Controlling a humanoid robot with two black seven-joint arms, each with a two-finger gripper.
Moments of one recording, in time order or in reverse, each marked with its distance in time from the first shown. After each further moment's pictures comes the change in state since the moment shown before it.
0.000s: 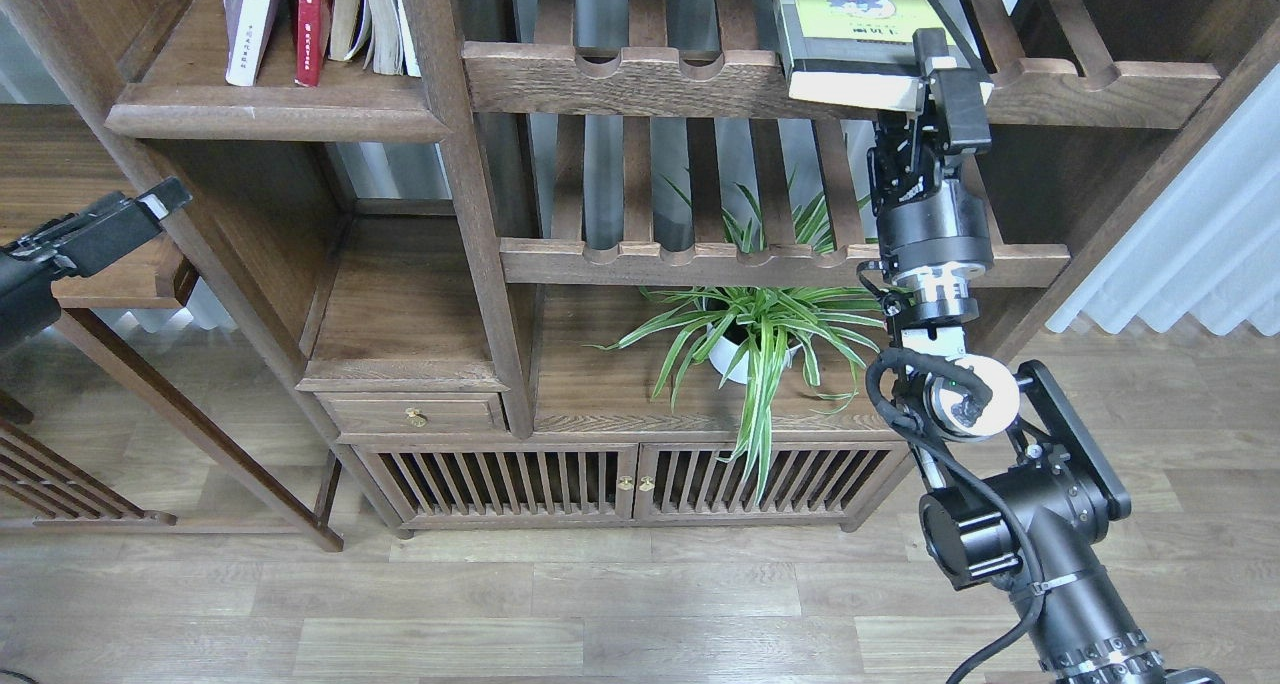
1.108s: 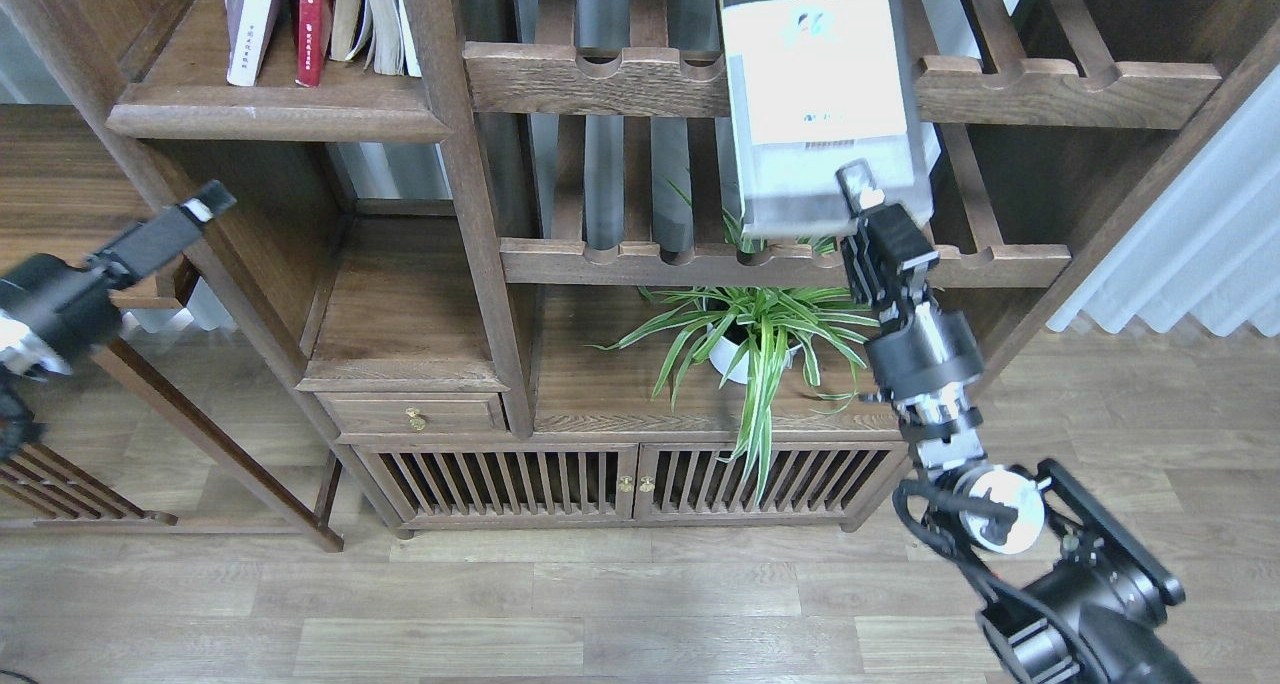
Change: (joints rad) left arm 0.003 -0.220 0.061 0.043 -0.203 0.000 0.001; right arm -0.257 -0.201 -0.279 0.055 -0.009 0.220 -0.102
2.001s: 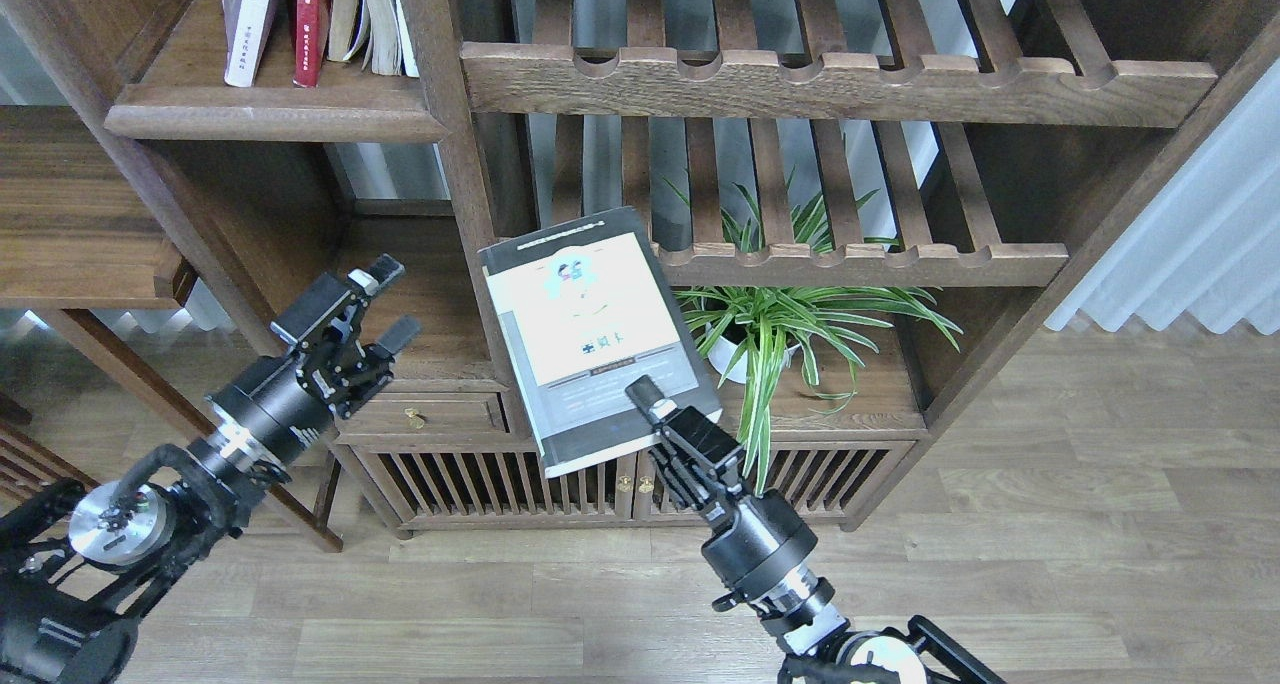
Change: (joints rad) left arm 0.032 -0.030 0.495 -0.155 -0.680 0.000 -0.011; right arm -0.161 0.201 -0.217 0.003 -0.012 -0.001 -0.188
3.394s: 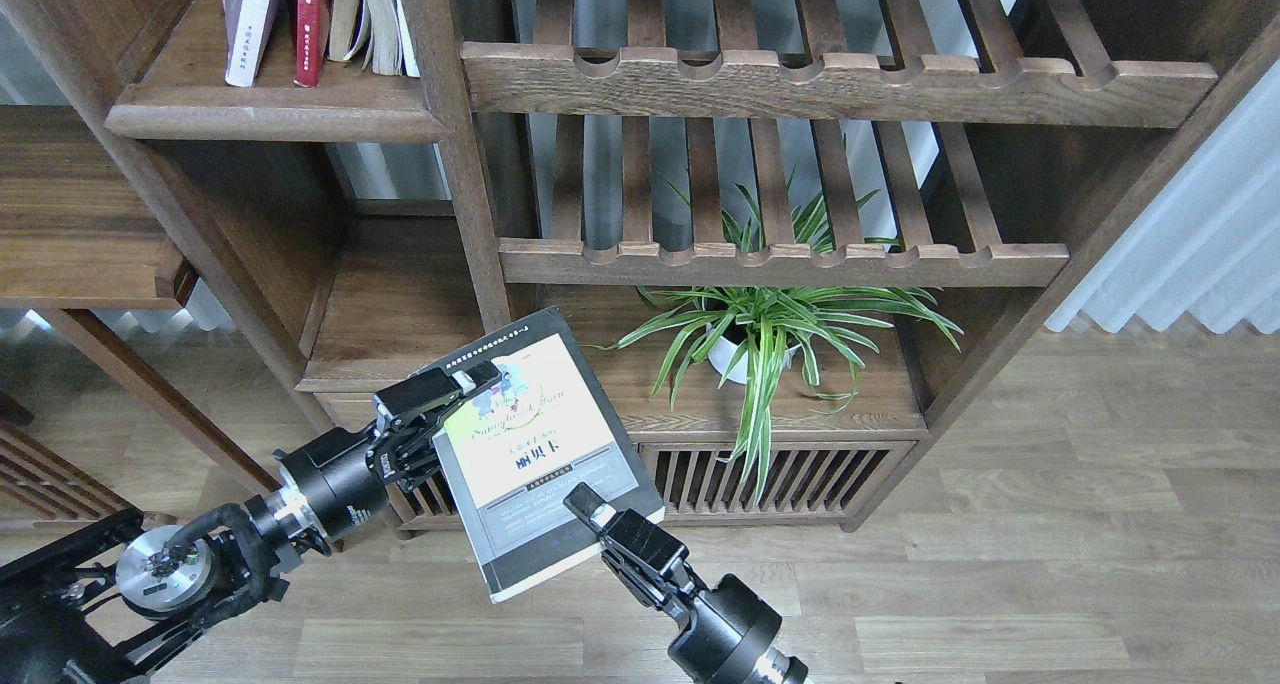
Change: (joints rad) left arm -0.065 0.053 0.188 -0.003 0.065 0.000 -0.018; right arm -0.136 0.000 -0.024 -0.020 -0.233 0.000 -0.036
